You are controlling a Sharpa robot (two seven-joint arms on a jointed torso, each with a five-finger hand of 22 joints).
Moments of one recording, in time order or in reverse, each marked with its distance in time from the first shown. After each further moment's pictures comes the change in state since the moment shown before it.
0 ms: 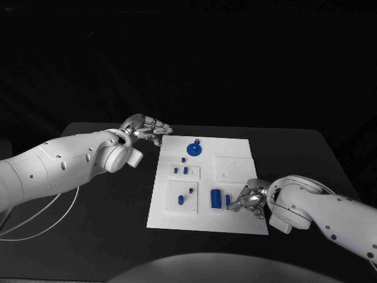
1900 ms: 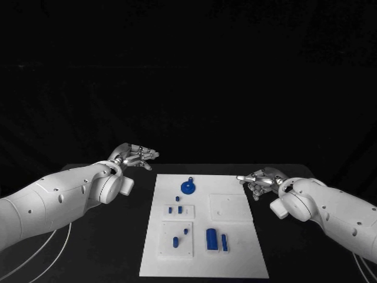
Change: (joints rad) left arm 0.017 0.066 0.002 -0.154 0.089 -0.058 0.054; left_hand 0.000 0.000 0.005 0.005 0.000 0.026 -0.011 0.000 0.000 0.021 -0.001 0.000 0.000 -0.046 0.024 -0.248 -0.115 -0.016 -0.103 0.027 -0.024 -0.152; right arm 0.120 0.122 0.103 -0.502 0.356 -0.157 0.510; right_hand 0.108 0.204 -0.514 -0.035 0.073 -0.093 0.046 0.000 -0.077 -0.136 0.038 -0.332 -0.229 -0.071 0.026 -0.254 -0.179 0.036 -0.013 0.034 -0.401 -0.219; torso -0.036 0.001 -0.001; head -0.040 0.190
